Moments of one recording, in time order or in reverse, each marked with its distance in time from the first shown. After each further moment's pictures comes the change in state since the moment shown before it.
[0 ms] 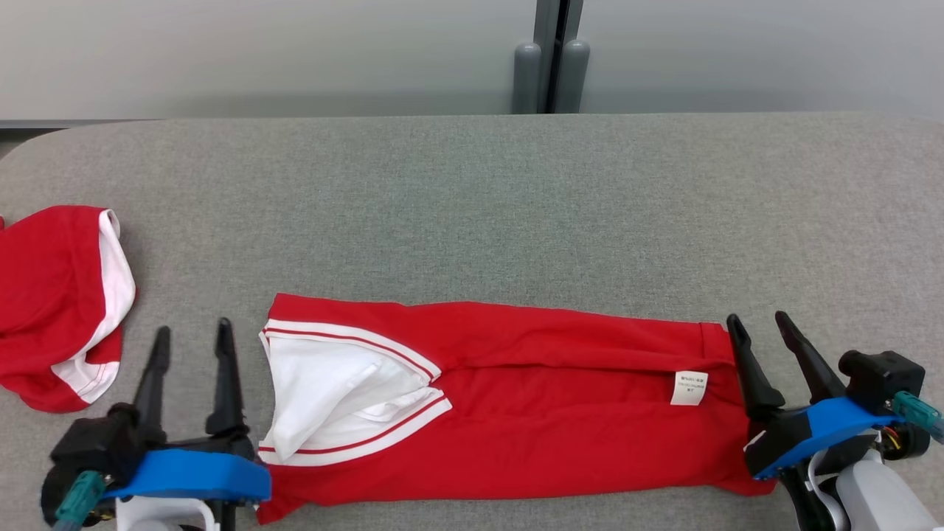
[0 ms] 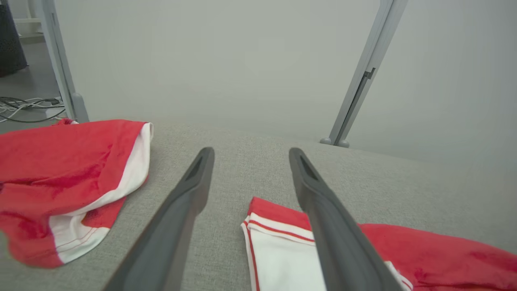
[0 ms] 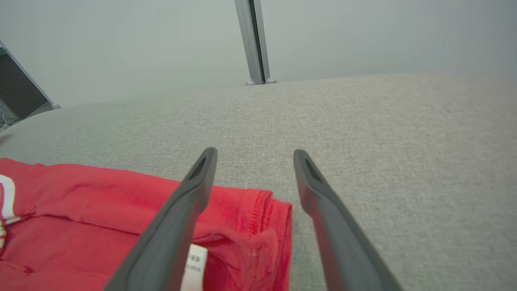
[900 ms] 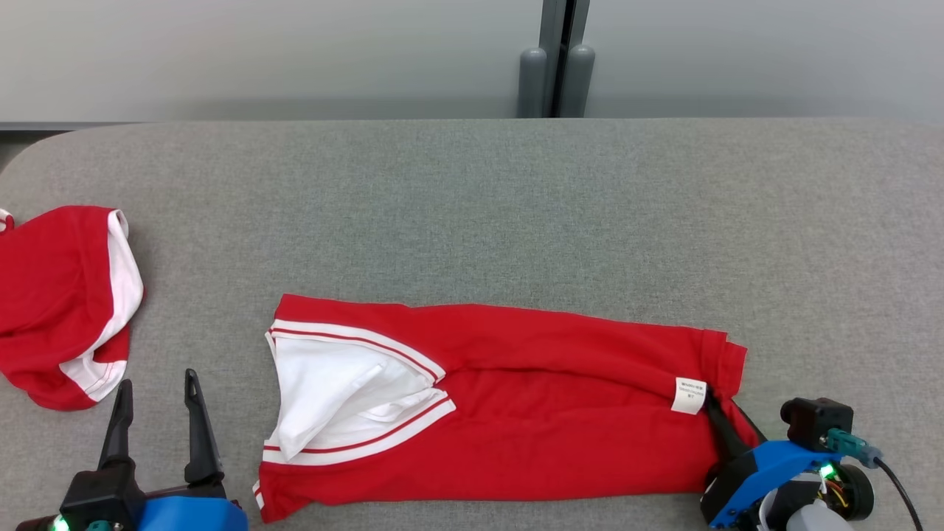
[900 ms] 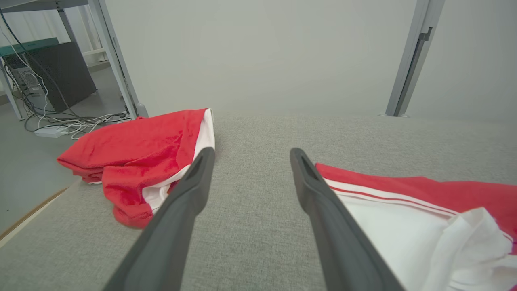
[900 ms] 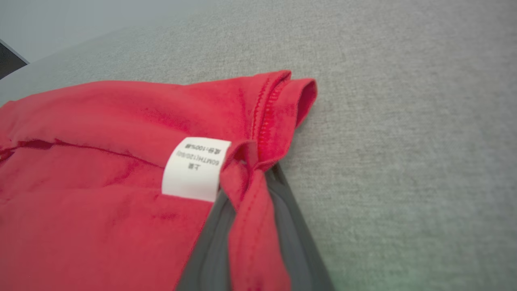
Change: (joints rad) left arm 0.106 -0.288 0.425 0.059 0.521 -0.185 0.000; right arm 0.001 0.111 -0.017 0.225 -0.034 -0.001 0.050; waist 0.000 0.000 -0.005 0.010
